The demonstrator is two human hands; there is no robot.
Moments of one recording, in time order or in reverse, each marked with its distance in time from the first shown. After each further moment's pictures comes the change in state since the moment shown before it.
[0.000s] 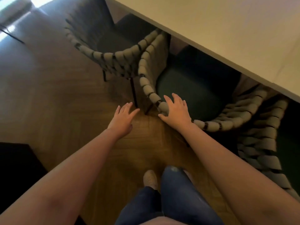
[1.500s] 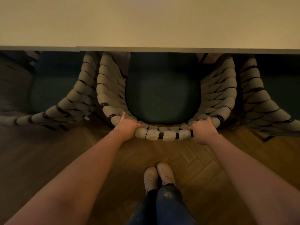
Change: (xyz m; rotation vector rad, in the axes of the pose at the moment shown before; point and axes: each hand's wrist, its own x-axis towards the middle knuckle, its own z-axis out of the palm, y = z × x) left_hand 0.010 0.599 0.090 0.371 -0.310 0.641; right_hand -0.474 0.526 -0.005 -0.308 -0.282 0.508
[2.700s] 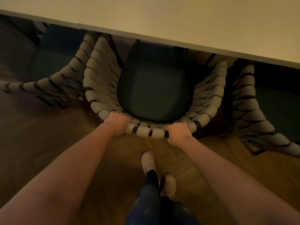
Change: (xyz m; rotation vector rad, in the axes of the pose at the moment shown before) left_hand -0.015 0.058 0.002 -0.023 -0.116 -0.207; right_hand -0.021 -0.015 -0.003 0.088 0.006 -0.173
